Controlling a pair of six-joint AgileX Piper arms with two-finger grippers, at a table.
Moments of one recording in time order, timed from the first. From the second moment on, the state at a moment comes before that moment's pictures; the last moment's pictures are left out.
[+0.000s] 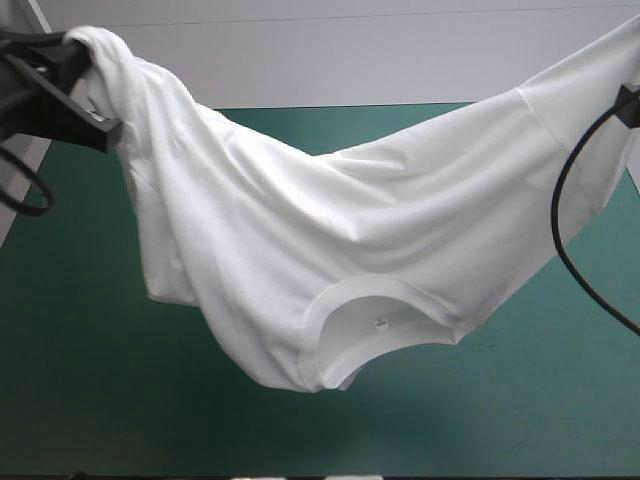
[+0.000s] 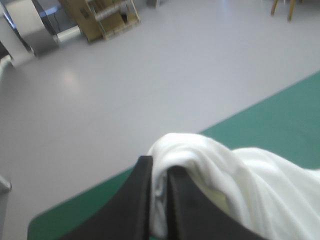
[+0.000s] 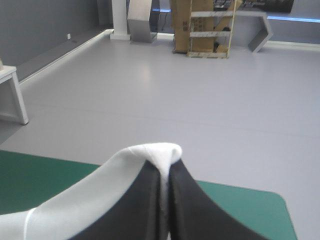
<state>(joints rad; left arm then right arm) -0.41 1.34 -2.28 0.09 1.25 0.29 -0.19 1.22 -2.27 0.39 1.25 -0.17</state>
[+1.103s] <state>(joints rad) -0.41 1.90 -1.53 0.23 0.25 0.15 -0.19 1.99 -1.77 0.73 0.76 -0.62</state>
